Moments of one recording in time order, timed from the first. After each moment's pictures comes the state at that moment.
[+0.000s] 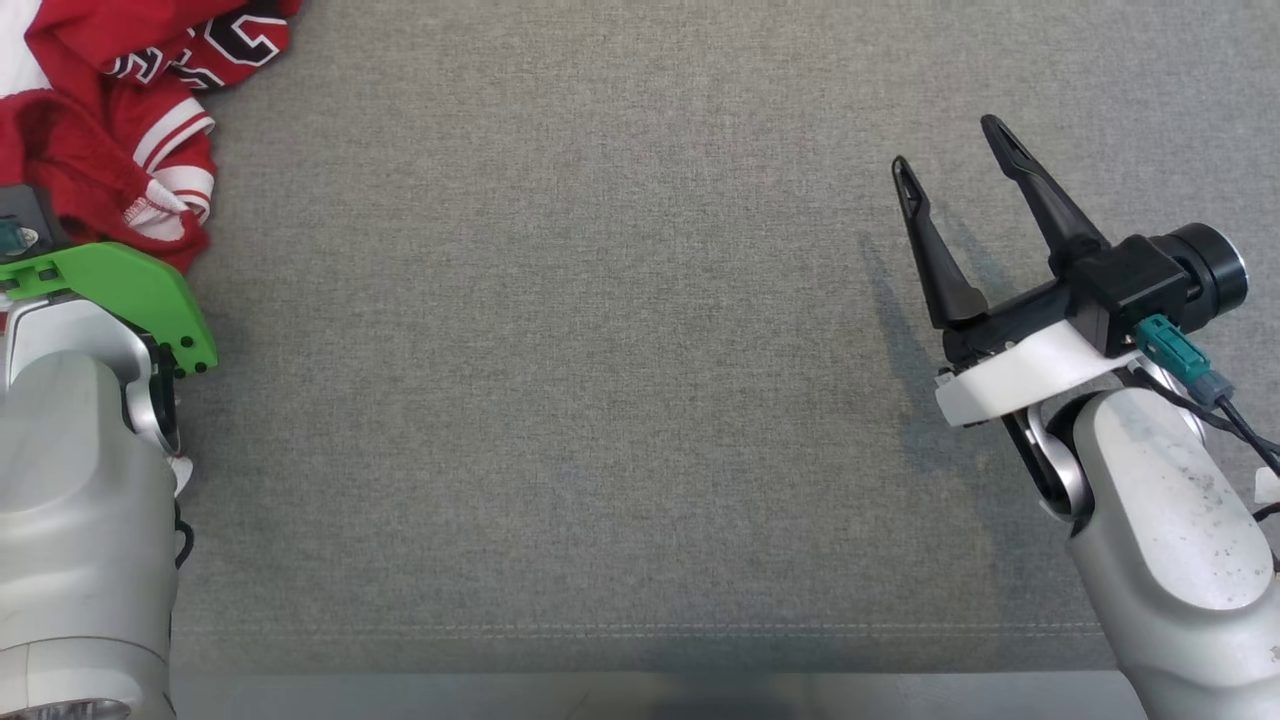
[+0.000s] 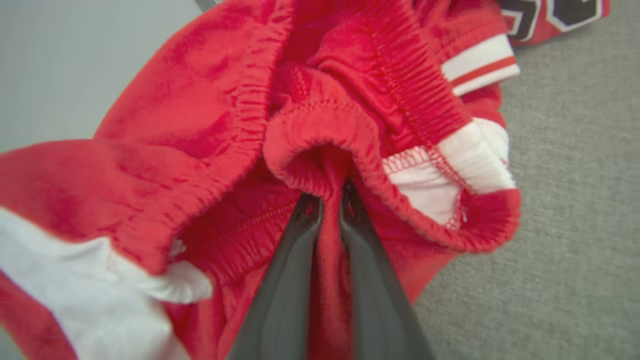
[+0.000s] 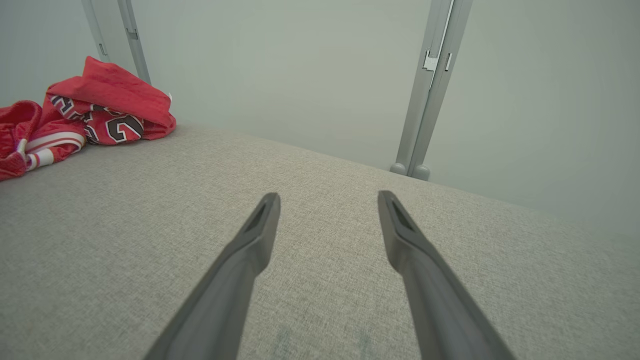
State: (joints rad) left arm -0.83 0.13 0.09 0.99 -0.10 0.12 0.03; right arm -0.38 -0.19 0.28 0.12 0.05 0.07 -0.25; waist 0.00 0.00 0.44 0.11
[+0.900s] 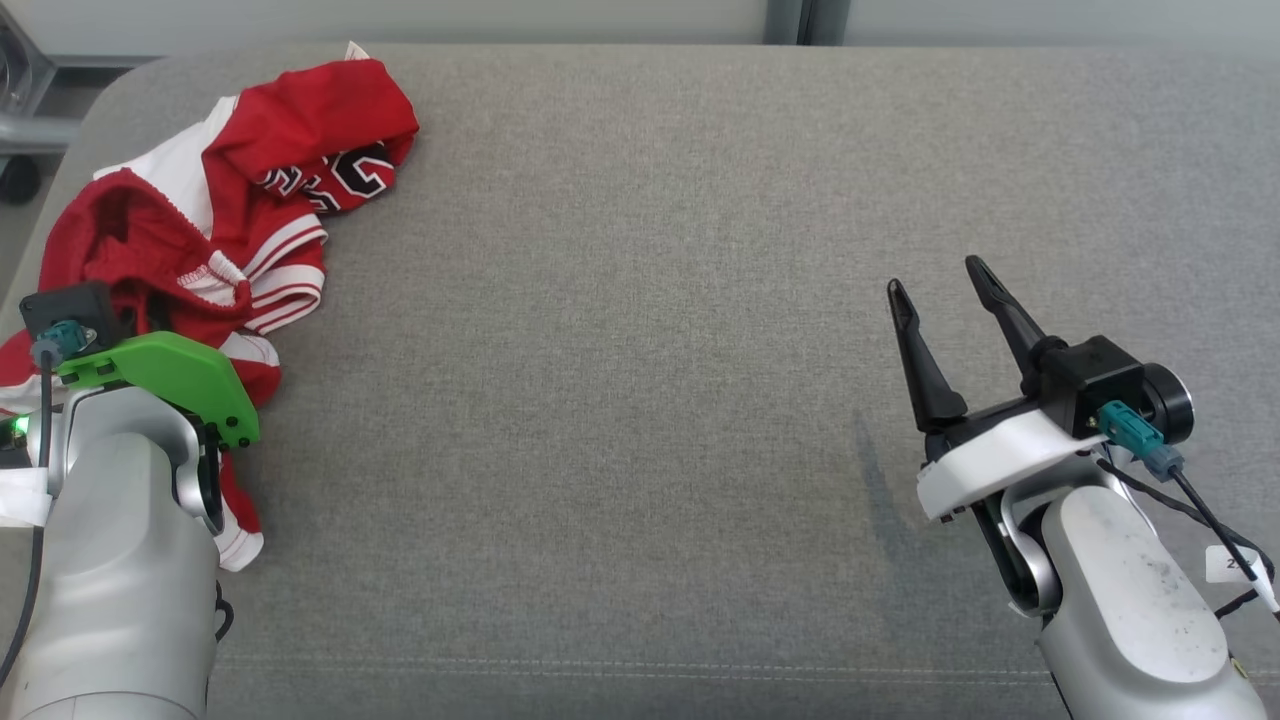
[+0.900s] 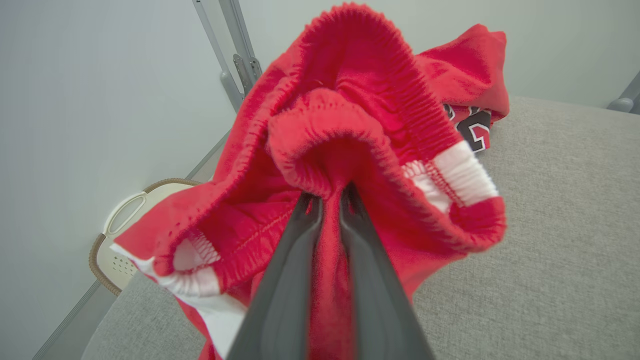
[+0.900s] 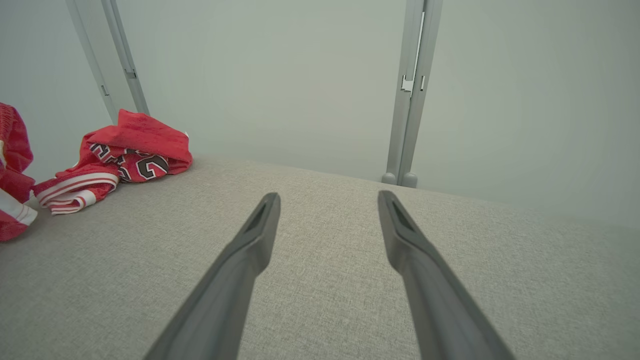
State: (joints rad) left arm -0.73 0.10 0.08 1.04 -0.12 0.08 -0.18; right arm -0.25 -0.12 0.25 0.23 0.11 0.03 -0.25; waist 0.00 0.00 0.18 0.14
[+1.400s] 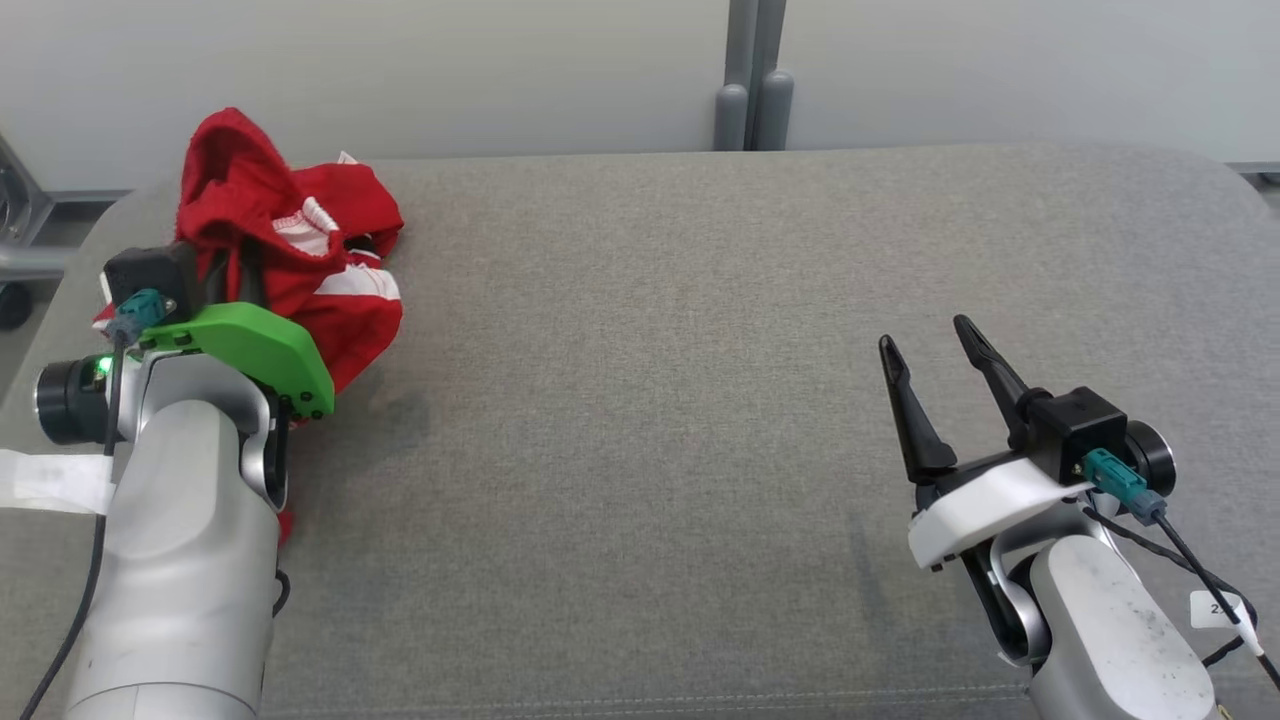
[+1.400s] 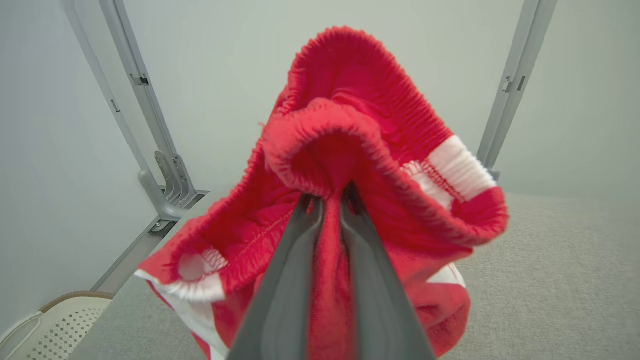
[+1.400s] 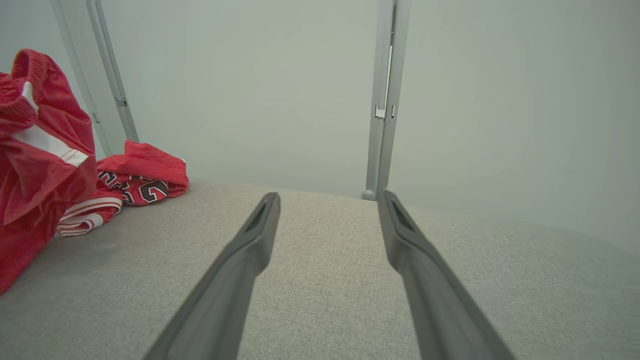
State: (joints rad) left arm -0.72 0.04 0.02 0.94 -0.12 -0.01 -0.23; right arm -0.17 -0.09 0.25 0.24 0.13 0.03 -0.25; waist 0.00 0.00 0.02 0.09
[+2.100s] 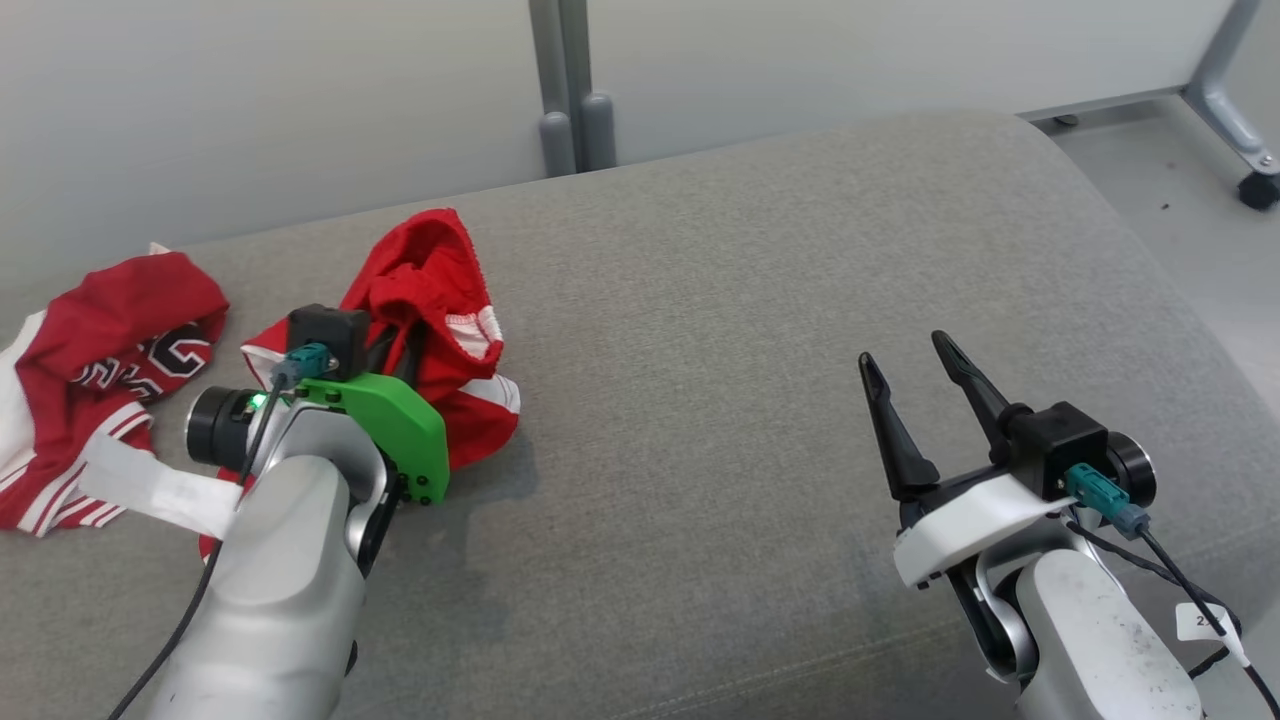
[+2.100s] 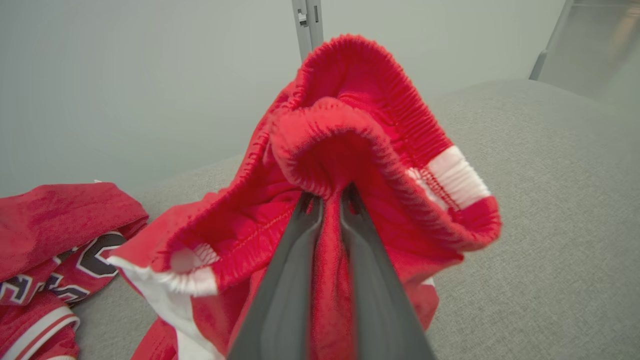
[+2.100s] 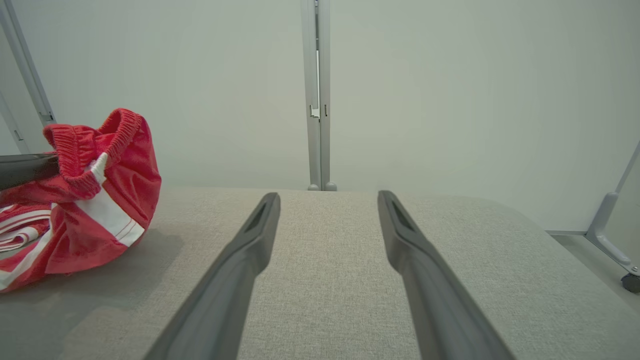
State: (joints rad) left arm -0.63 0.02 -0.28 0.89 -0.23 -0.10 -0.16; right arm -0.15 -0.09 0.28 0.23 0.13 0.03 -0.25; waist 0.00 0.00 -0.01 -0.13
